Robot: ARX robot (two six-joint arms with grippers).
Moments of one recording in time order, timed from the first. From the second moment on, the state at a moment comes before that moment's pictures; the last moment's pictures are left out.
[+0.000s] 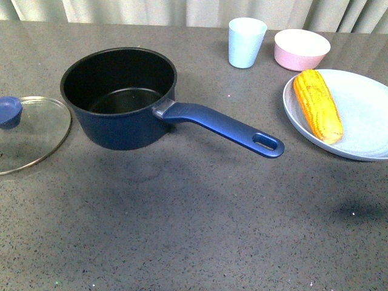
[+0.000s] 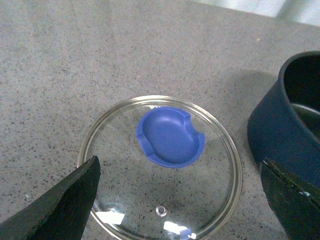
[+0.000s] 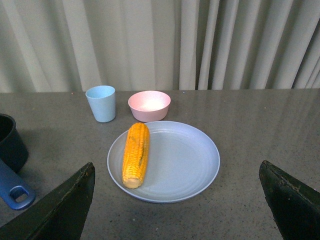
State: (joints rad) left arm 0.09 1.77 0.32 1.13 0.06 -0.12; right arm 0.00 0.00 0.02 0.00 0.00 0.00
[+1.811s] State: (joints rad) left arm 0.00 0.26 0.01 0.26 0.00 -0.01; right arm 0.00 0.00 0.02 0.00 0.00 0.00
